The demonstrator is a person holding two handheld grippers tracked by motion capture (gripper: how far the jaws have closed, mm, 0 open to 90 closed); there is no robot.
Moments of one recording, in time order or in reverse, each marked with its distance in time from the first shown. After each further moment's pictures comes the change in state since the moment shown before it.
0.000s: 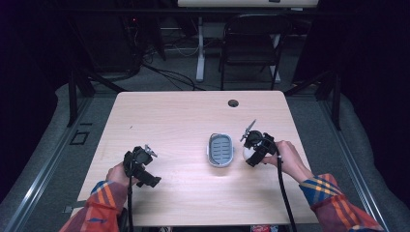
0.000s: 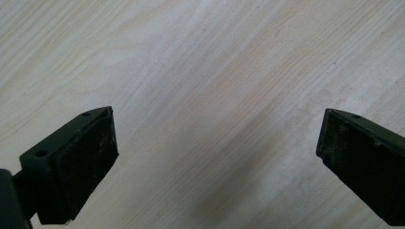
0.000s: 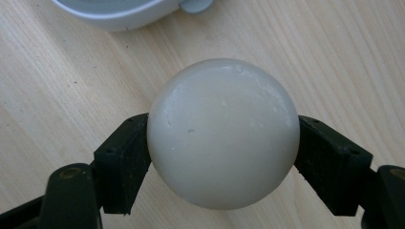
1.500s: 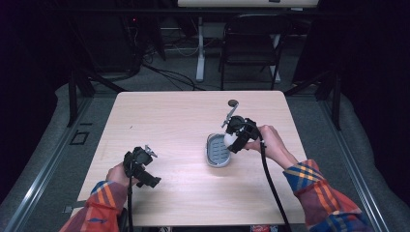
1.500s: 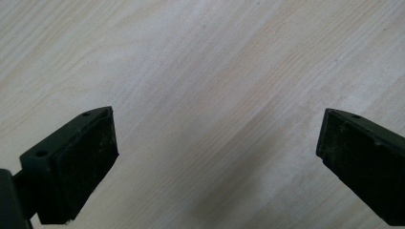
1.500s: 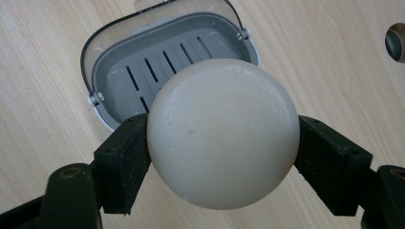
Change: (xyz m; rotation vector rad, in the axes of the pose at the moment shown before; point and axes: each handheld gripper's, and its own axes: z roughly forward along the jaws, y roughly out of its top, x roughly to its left) left arm 0.000 -0.001 0.001 0.009 -0.004 -0.004; right arm 0.005 0.067 -0.027 -0.102 0.016 -0.077
